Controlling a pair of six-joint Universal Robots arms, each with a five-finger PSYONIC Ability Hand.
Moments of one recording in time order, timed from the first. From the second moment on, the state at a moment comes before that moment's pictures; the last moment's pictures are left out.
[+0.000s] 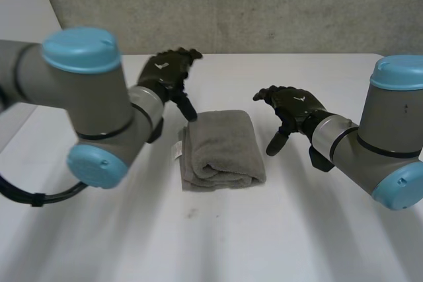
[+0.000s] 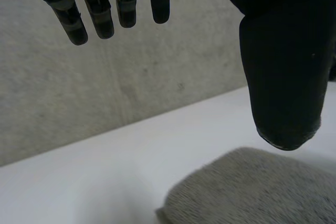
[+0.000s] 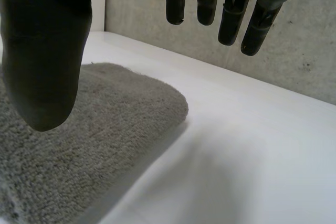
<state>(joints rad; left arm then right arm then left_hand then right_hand) 4.12 -2.17 -1.06 3.11 -1.62 3.06 1.96 -1.06 1.35 0.01 1.29 3.12 0.19 0.19 0.19 0.19 0.03 0.24 0.25 0.24 0.26 0.06</state>
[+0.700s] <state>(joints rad) 4.07 -2.38 -1.10 3.05 -1.73 3.07 2.11 -0.78 1.14 0.01 1.44 2.87 0.19 0.19 0.19 0.19 0.03 0.22 0.25 0.24 0.26 0.06</state>
